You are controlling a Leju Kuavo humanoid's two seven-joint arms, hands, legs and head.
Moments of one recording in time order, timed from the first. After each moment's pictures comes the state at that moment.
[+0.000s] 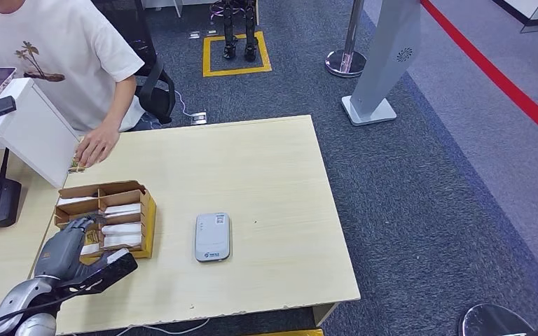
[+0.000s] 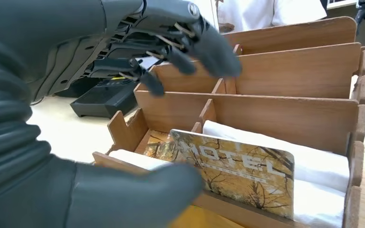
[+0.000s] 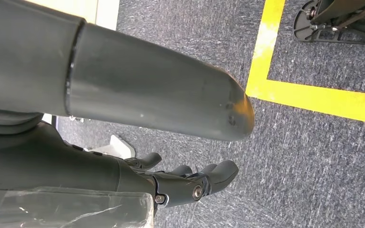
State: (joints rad) left arm -0.05 0.39 -0.20 -1.53 -0.89 -0.09 0.06; right arm -0.14 -0.02 1.56 -0.11 -1.11 -0.25 0.10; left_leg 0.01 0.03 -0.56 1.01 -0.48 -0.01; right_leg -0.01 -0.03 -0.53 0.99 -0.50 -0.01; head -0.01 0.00
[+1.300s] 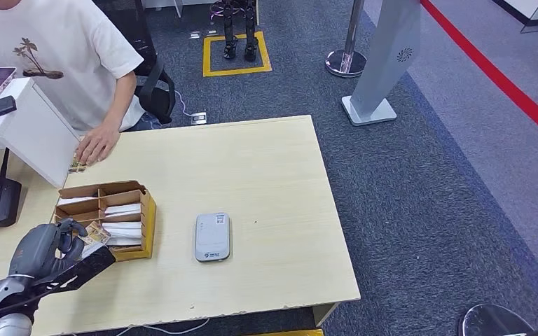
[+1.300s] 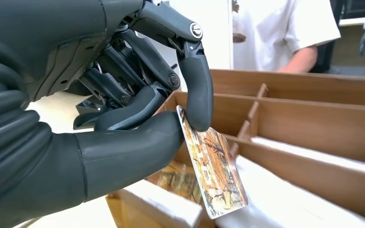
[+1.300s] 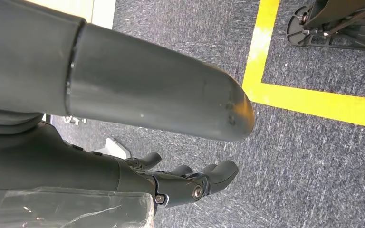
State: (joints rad) left arm -0.03 0.44 -0.11 -1.60 -0.77 -0.11 0.03; right arm -0.14 -0.02 1.56 -0.11 -1.13 -0.25 0.08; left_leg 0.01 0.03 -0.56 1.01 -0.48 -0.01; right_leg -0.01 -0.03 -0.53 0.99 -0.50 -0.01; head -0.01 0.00
